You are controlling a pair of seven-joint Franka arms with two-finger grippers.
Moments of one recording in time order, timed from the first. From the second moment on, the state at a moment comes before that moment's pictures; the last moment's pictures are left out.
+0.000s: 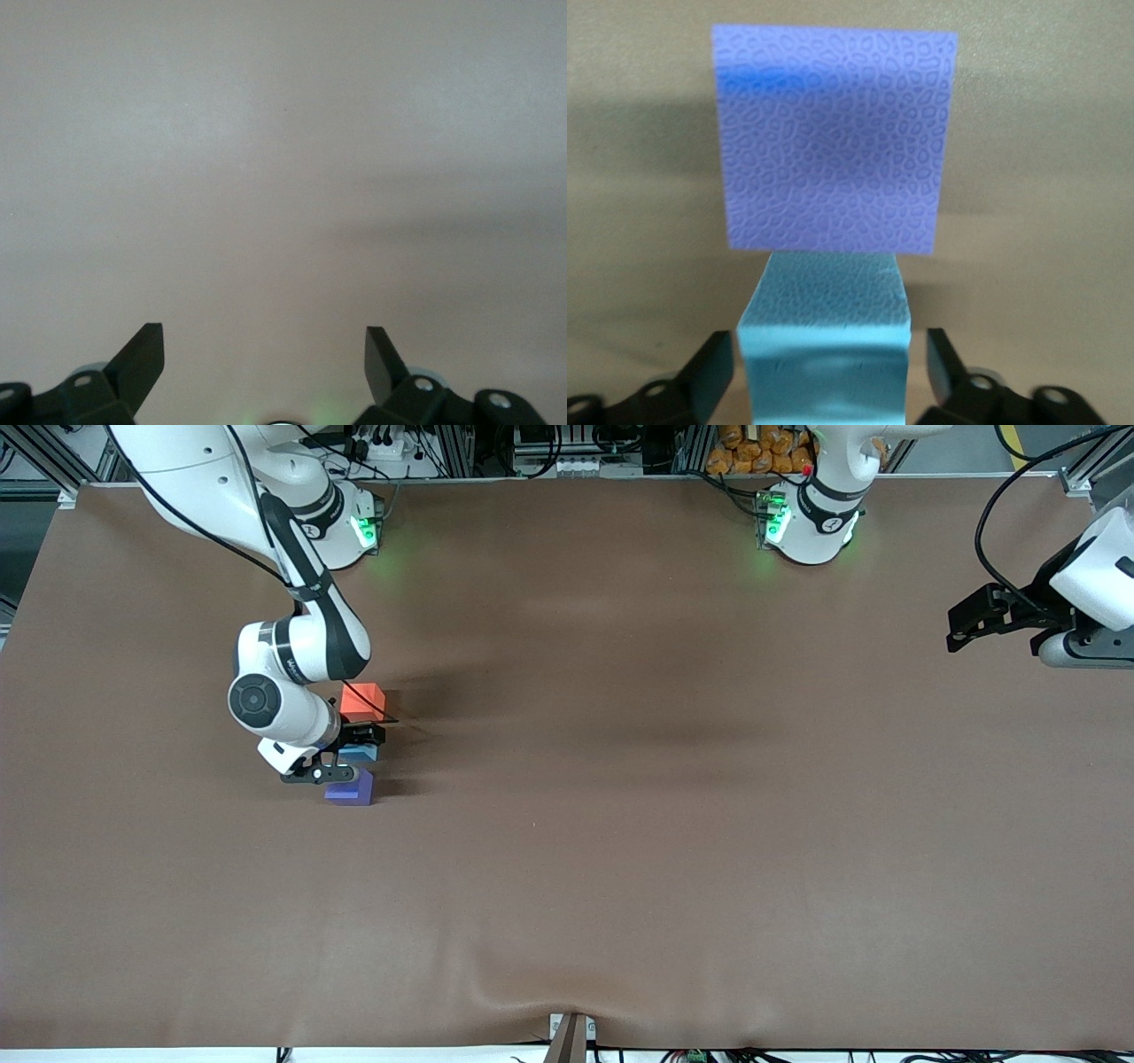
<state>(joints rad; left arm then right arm) -0.06 0.00 -0.04 -1.53 0.01 1.49 -0.04 0.34 0.37 -0.12 -2.18 0.11 2.33 0.10</state>
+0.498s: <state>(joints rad) -0.06 0.00 -0.04 -1.53 0.01 1.49 -0.04 0.29 0.33 -0.13 -1.68 0.11 1.74 0.09</state>
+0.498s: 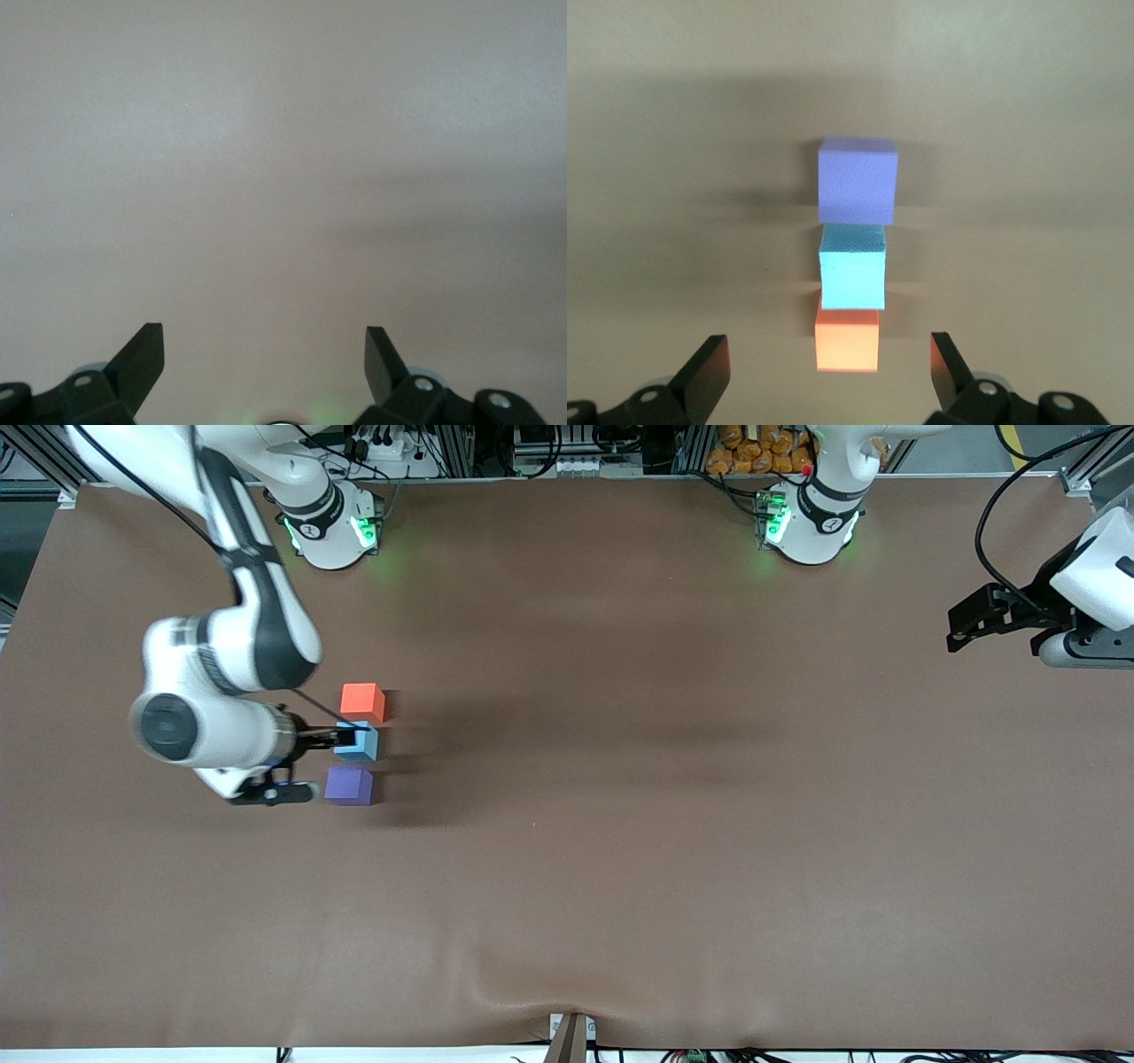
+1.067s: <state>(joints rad) -0.06 0.00 -0.04 -1.53 0.01 1.49 -0.04 0.01 0.33 0.06 -1.31 0.07 1.44 0.09</state>
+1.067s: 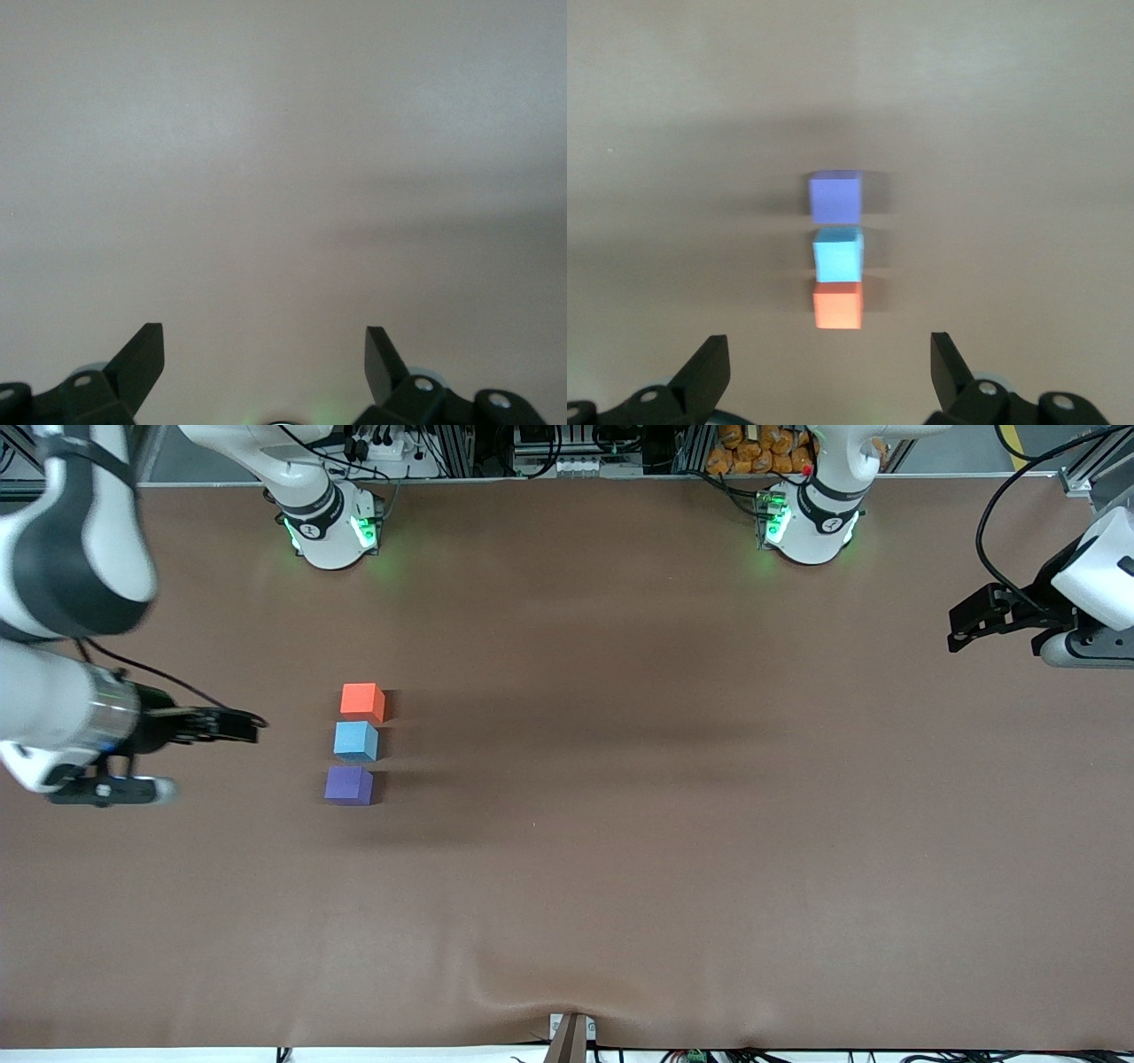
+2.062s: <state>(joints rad) -0.06 0.00 -0.04 -1.53 0.01 1.49 -0.04 -0.04 0.04 0.06 -1.41 0.02 1.36 0.03</state>
